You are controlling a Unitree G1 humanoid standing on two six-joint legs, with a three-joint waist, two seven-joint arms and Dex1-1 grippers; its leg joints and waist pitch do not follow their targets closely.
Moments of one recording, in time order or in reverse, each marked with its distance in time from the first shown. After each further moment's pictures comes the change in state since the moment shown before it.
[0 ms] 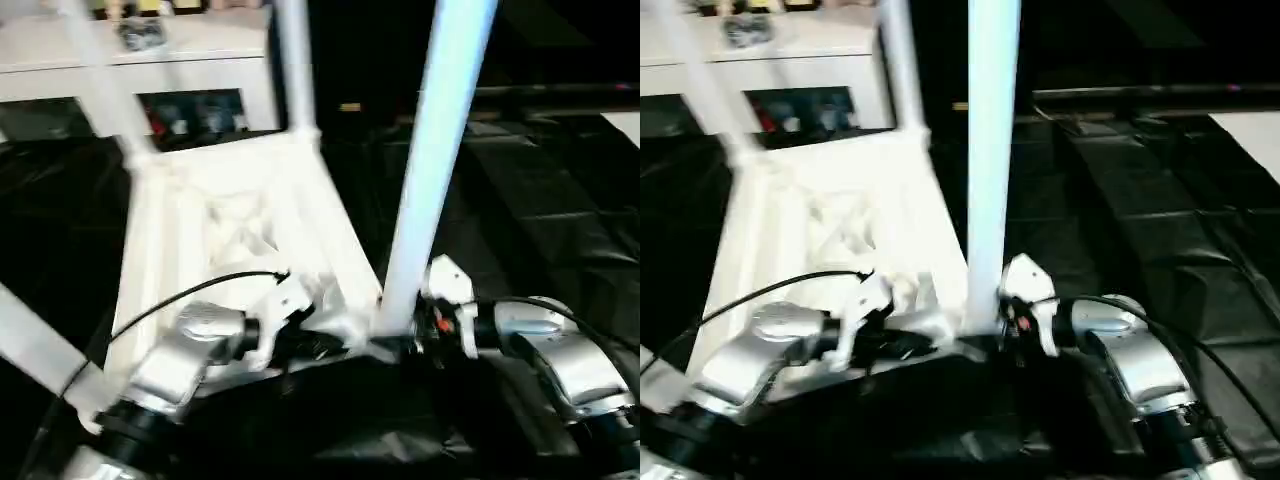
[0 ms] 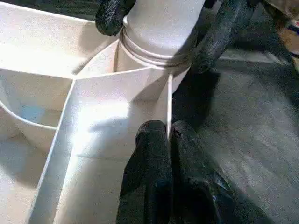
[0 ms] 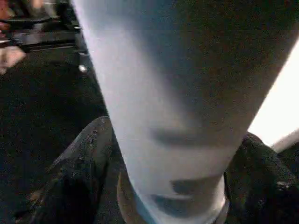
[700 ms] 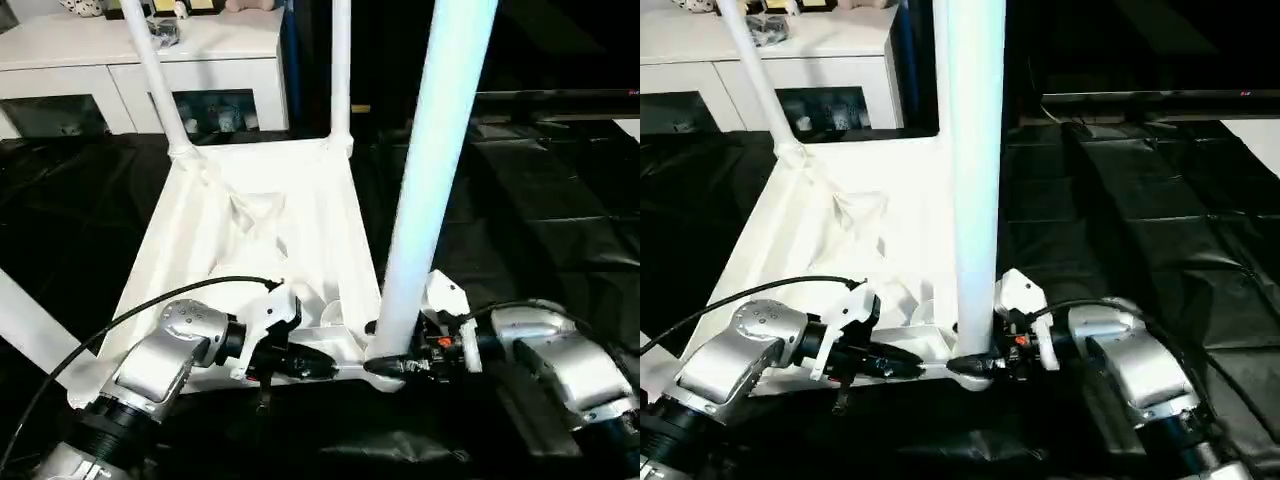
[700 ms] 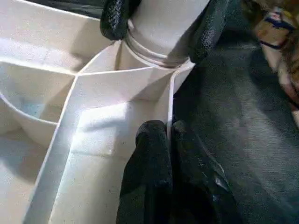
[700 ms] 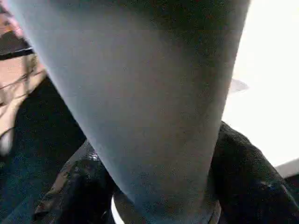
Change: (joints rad) left arm -0.006 0.019 0.009 0.037 -0.007 -0.025 -0.001; right arm 0.019 0.068 -0.008 0.002 0.006 0.023 -0.074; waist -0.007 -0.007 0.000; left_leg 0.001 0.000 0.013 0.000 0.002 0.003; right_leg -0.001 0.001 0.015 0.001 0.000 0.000
